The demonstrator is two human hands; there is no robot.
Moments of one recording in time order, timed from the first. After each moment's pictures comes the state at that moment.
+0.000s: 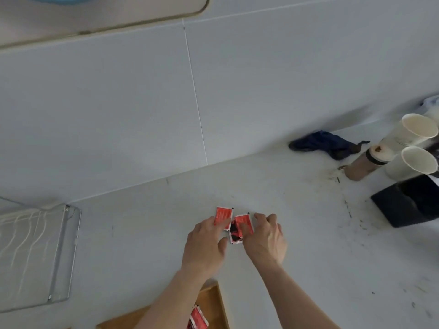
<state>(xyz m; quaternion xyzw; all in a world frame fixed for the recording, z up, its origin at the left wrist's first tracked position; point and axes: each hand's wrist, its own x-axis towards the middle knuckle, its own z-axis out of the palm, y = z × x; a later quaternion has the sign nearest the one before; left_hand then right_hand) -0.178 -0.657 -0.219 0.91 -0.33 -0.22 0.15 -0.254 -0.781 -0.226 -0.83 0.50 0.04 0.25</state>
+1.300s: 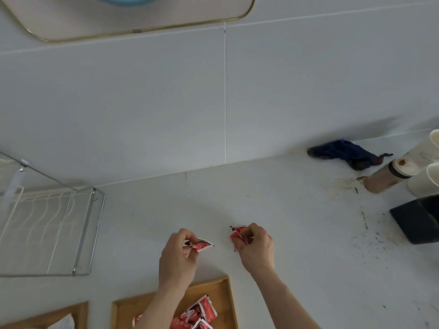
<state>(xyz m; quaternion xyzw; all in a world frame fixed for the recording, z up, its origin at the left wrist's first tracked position) -0.178 -0.570 -0.218 0.92 -0.08 -0.18 0.35 -0.251 -0.739 -0.244 -0.76 0.45 -0.03 0.47</state>
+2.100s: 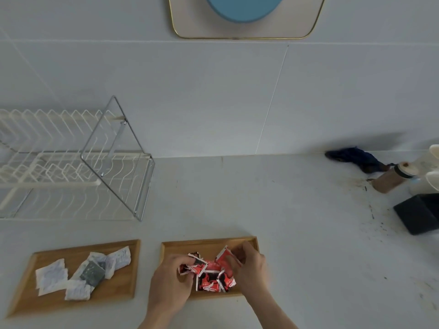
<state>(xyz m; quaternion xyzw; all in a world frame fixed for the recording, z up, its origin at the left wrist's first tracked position) -0.284 -0.399 -0.207 0.92 -0.07 -0.15 0.35 -0.339 -0.590 -0.224 -0.84 0.34 0.00 0.42</state>
